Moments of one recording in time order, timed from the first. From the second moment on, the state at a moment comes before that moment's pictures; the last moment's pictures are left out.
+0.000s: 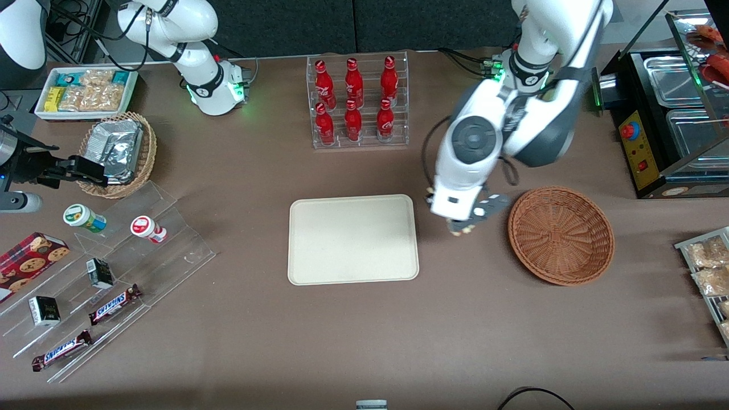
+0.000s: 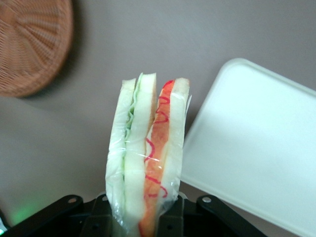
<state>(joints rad) -0.60 0.36 0.01 -1.61 -0.04 1.79 -1.04</state>
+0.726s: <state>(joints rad) -0.77 0.51 -0.03 -1.52 -0.11 2.01 -0.97</state>
